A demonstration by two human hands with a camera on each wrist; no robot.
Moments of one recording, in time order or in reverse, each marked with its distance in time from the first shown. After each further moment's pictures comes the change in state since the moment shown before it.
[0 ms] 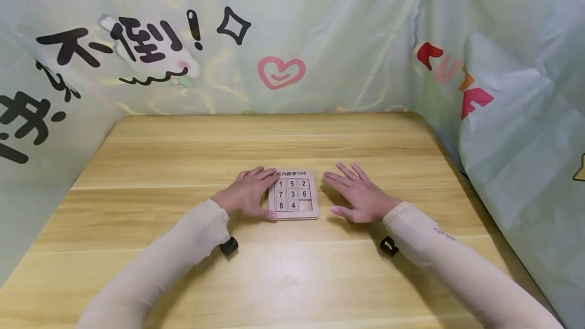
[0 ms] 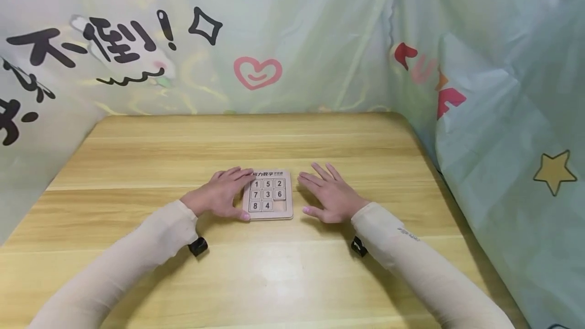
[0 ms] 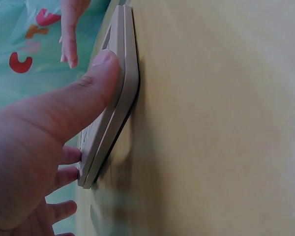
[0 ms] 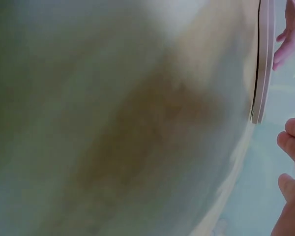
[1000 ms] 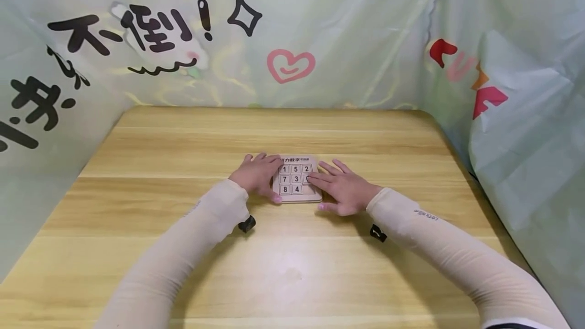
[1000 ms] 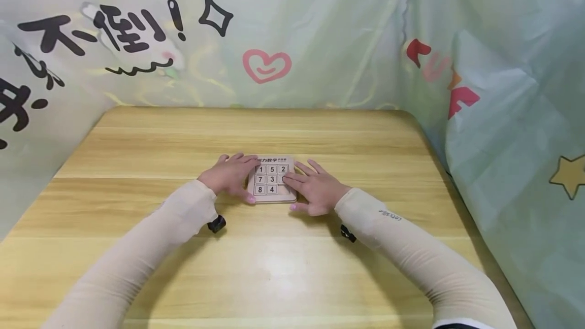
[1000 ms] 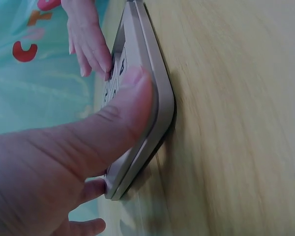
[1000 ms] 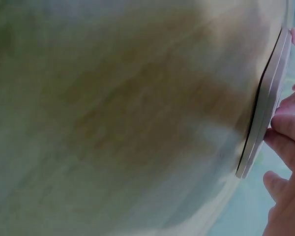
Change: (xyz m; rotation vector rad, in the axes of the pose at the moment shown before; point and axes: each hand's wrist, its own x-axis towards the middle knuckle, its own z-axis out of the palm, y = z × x) left_hand 0.017 0.004 -0.024 0.024 -0.067 -0.170; right_hand 0.047 -0.017 0.003 -0.073 -0.192 -0.076
